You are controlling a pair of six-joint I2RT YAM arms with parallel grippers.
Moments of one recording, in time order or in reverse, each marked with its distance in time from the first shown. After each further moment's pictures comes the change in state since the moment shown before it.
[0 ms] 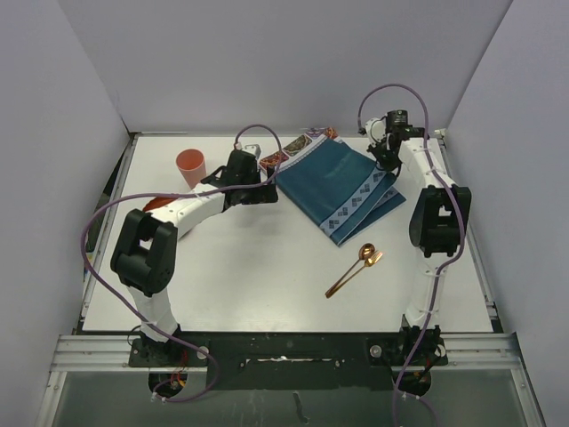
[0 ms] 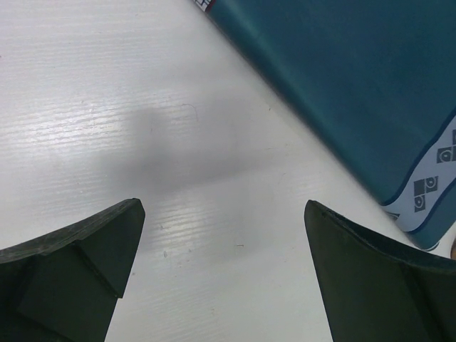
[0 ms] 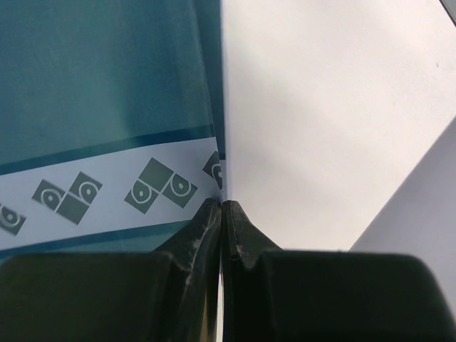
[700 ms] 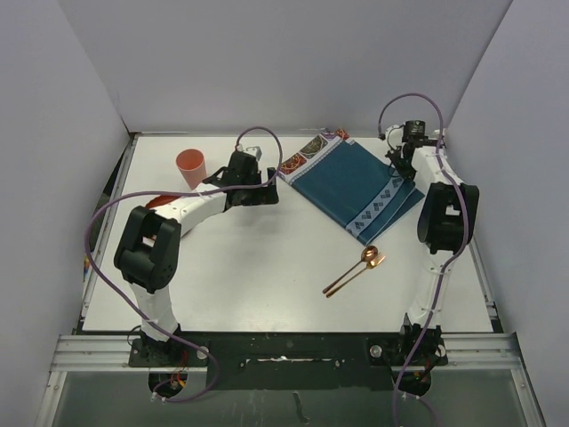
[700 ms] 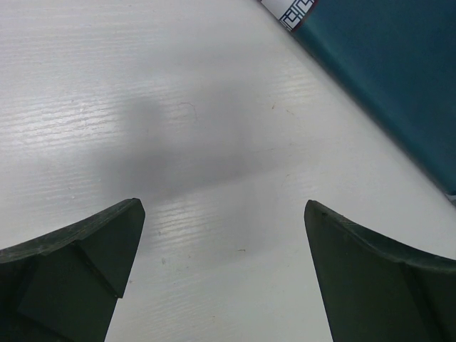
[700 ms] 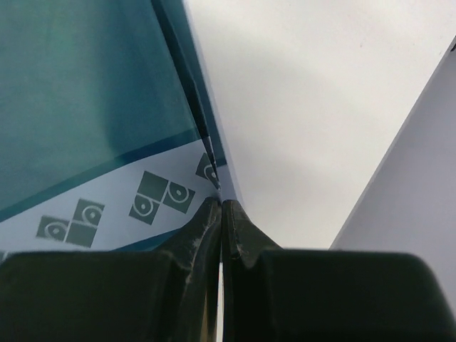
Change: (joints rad) left arm 0.006 0.030 0.002 0.019 0.020 -0.002; right arm -0.126 0.021 -0.107 0.158 0.042 -0.002
